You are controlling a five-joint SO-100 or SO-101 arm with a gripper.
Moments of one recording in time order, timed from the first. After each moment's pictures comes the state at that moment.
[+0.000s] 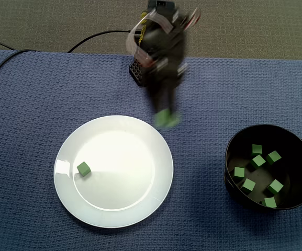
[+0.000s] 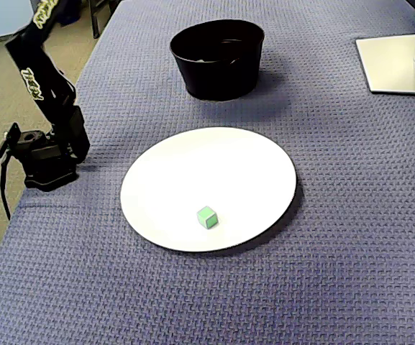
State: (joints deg) arm -3.7 108.0 57.2 60.2 -23.8
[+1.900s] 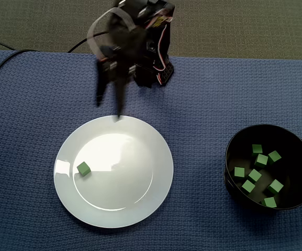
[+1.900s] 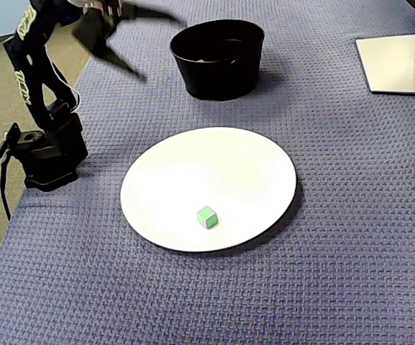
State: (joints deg) arm 29.7 99.2 56.8 88.5 -40.1
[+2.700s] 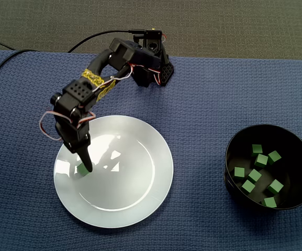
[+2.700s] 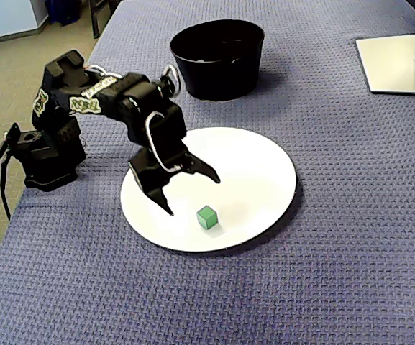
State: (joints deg) arm 36.6 48.0 42.7 85.7 -60.7
